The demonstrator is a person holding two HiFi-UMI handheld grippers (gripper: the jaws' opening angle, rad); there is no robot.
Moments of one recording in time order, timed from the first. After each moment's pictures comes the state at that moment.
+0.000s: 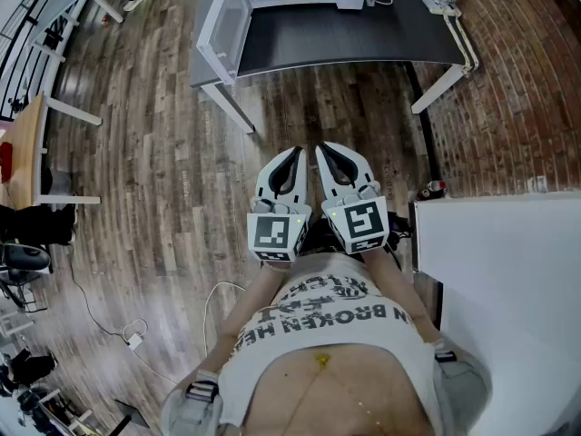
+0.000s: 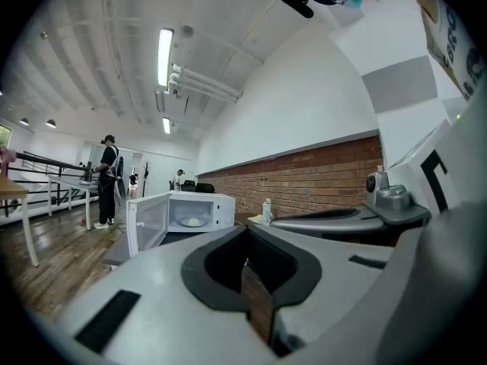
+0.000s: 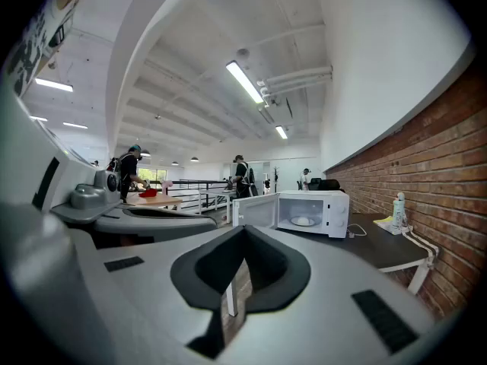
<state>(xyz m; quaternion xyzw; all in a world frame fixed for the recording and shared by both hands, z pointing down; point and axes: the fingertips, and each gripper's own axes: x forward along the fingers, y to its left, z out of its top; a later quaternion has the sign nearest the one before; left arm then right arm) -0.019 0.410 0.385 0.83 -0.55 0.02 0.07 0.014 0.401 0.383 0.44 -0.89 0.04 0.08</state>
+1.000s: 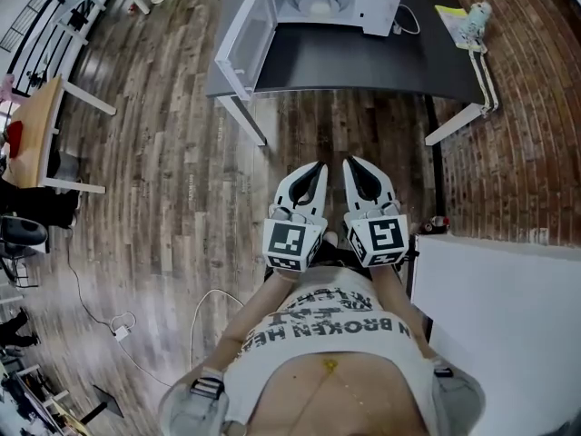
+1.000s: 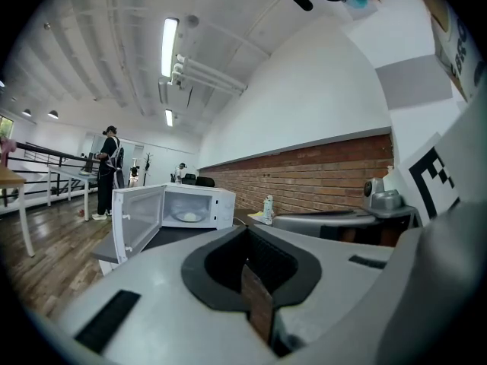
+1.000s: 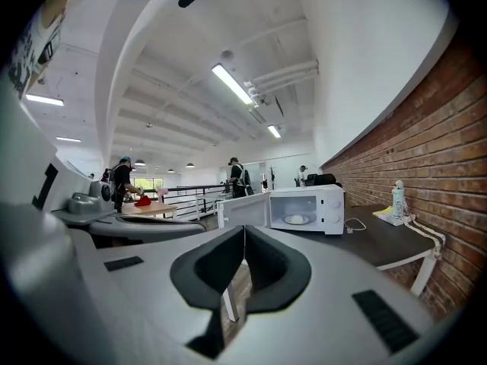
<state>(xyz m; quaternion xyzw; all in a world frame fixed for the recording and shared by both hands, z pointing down) 0.009 0.353 0.400 0.83 -0.55 0.02 0.09 0.054 0.336 0.395 0.45 -0.89 0.06 0.06</state>
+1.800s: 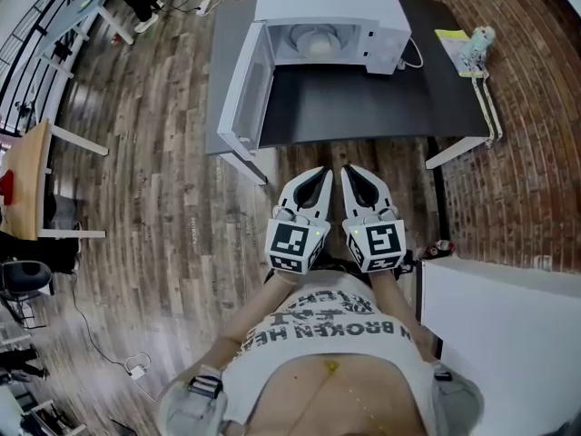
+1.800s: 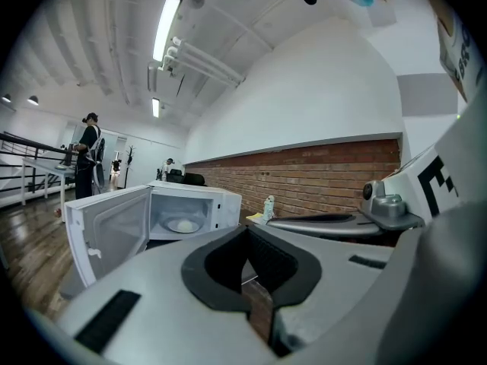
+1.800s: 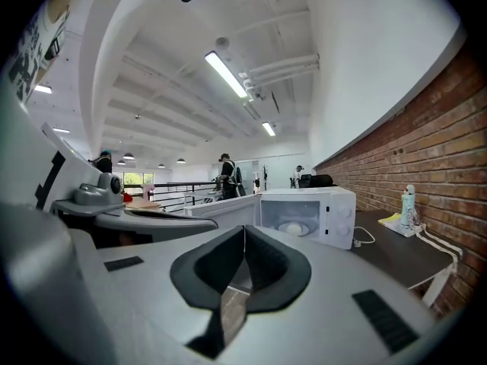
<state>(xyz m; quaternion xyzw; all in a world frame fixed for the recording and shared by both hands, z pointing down) -0.045 0.186 0.399 0.87 -0.49 0.03 0.10 -0.012 0.178 0.396 0.48 -0.87 0.06 0.07</state>
